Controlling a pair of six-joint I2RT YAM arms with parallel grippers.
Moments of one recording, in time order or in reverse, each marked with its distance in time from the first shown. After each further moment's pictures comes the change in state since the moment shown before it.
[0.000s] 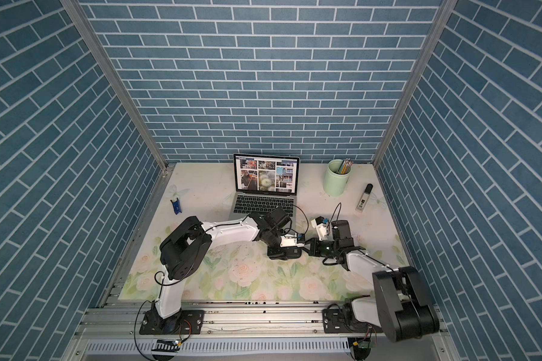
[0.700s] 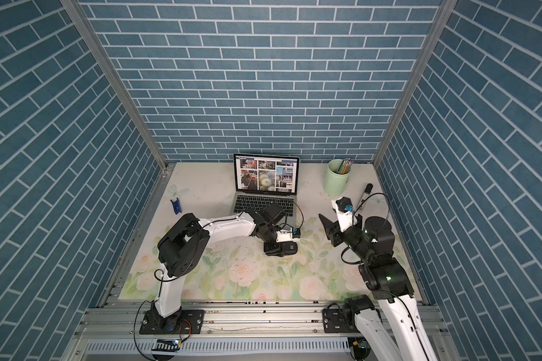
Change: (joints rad) left arm 0.064 -0.006 0.011 -0.056 0.049 -0.002; right arm 0.055 -0.673 0.389 -0.538 0.407 -0.639
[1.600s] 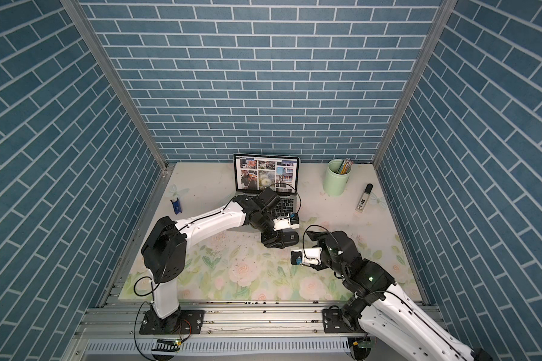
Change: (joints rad) left arm 0.022 -0.129 0.142 -0.209 0.117 -0.087; right arm 0.524 0.105 -0.153 -0.053 0.443 -0.875
